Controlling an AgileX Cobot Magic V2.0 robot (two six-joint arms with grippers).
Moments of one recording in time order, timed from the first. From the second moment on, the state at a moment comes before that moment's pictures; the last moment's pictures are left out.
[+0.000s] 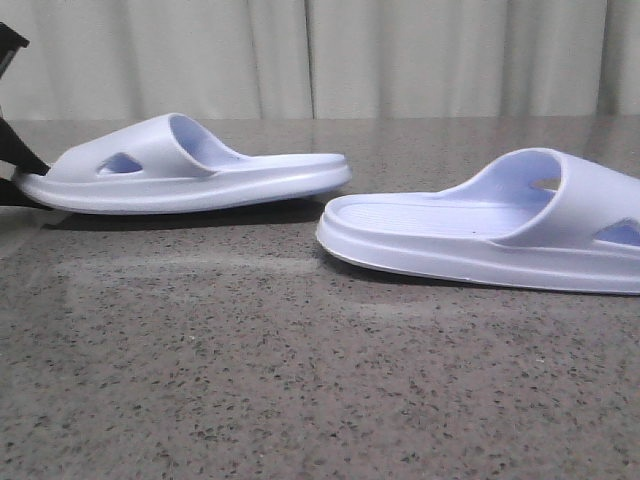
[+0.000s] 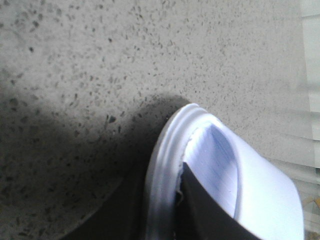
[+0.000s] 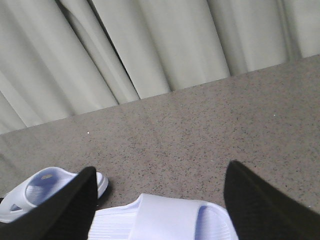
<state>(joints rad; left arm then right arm) -0.07 1.46 -0.71 -1.44 0.46 0.37 0.09 0.30 -0.60 0.24 0.51 0.09</state>
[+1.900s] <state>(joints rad) 0.07 1.03 -0.52 -1.61 0.72 0.58 0.09 0.60 -0.50 0.25 0.44 0.32</state>
